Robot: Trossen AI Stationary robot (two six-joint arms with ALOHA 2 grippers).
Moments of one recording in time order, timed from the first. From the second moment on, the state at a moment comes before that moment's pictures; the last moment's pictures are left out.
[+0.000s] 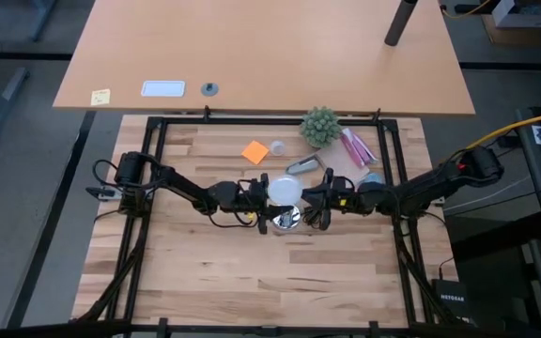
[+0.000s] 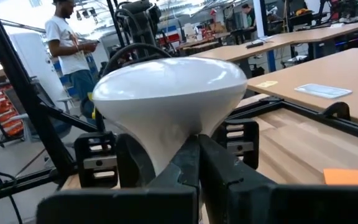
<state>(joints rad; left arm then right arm) -0.07 1.92 0.80 1.26 -0.10 -0.21 0.21 1.28 0.40 0.97 0.35 0.24</state>
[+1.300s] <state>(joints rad) -0.06 1.93 0.80 0.93 -0.14 -0.10 0.21 1.44 0.47 0.81 0.49 0.41</state>
